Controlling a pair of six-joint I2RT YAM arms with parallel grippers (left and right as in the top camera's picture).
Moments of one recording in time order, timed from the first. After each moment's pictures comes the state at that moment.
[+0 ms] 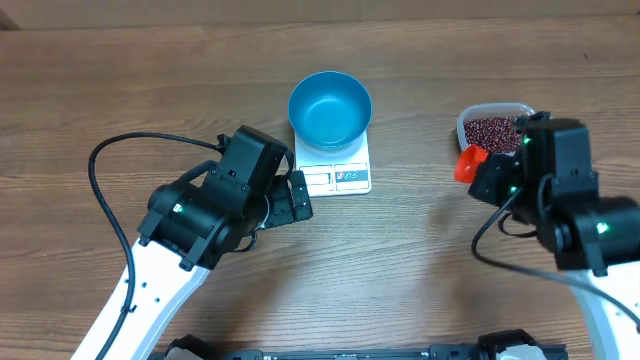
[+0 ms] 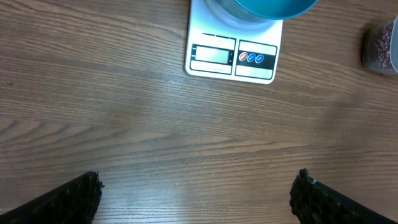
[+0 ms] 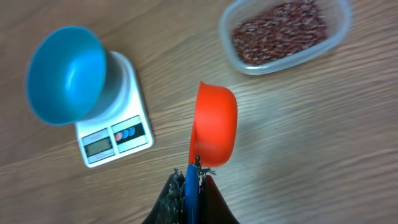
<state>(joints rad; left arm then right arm) -0.54 1.25 1.34 -1.20 -0.04 -0.73 0.15 1.12 1.28 -1.13 0.02 0.49</state>
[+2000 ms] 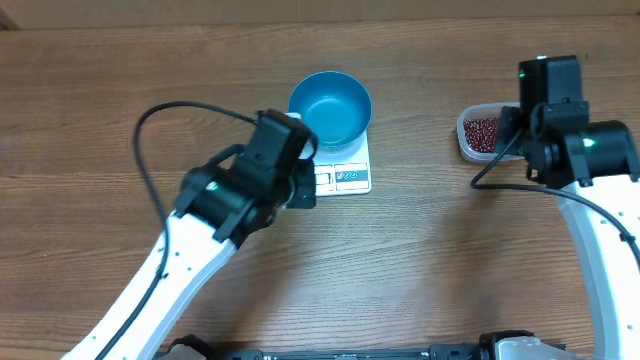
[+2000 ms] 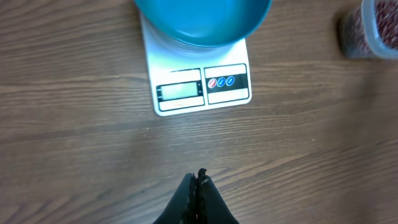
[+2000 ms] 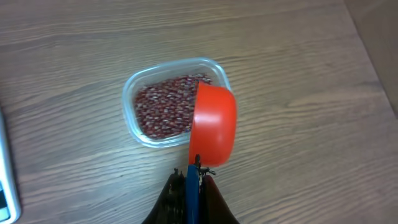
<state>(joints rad) -0.59 1.38 1.34 -1.00 -0.05 -0.52 0.06 1.39 1.47 -1.09 0.35 0.20</state>
